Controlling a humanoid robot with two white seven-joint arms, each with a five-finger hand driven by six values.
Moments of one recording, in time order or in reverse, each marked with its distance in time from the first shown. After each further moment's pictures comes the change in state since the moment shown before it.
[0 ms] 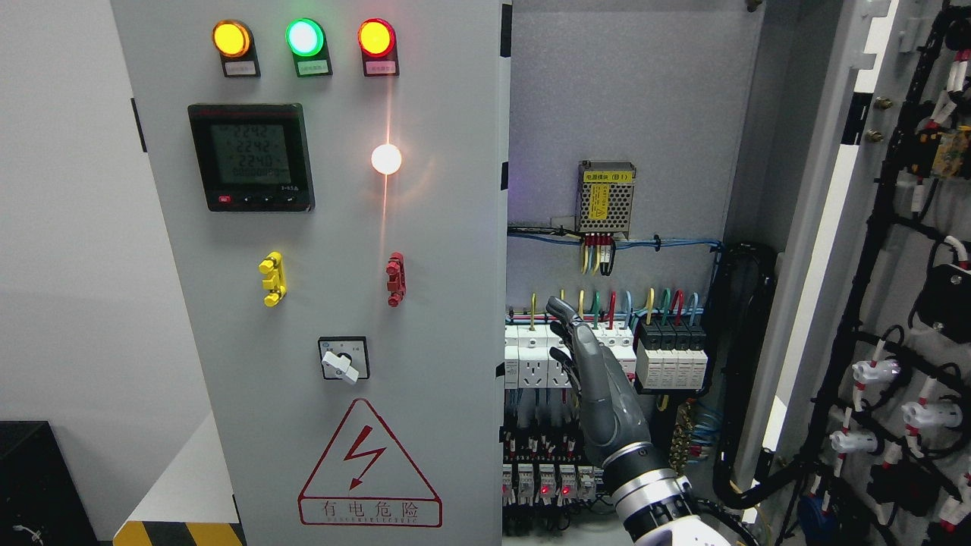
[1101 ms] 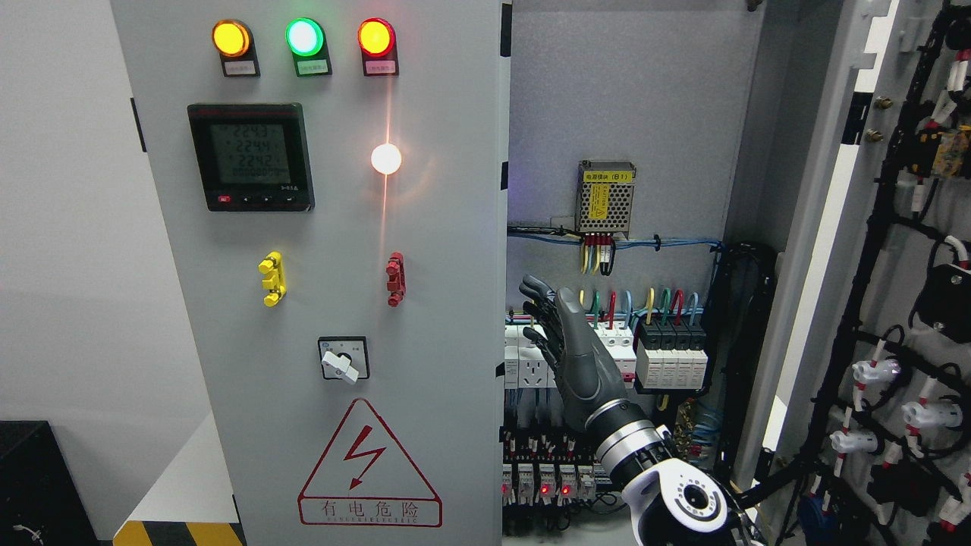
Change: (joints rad) left arm 0.000 0.000 0.000 0.000 0.000 0.000 0.000; right arm -0.129 -0.007 -0.008 0.146 -0.146 0.046 0.056
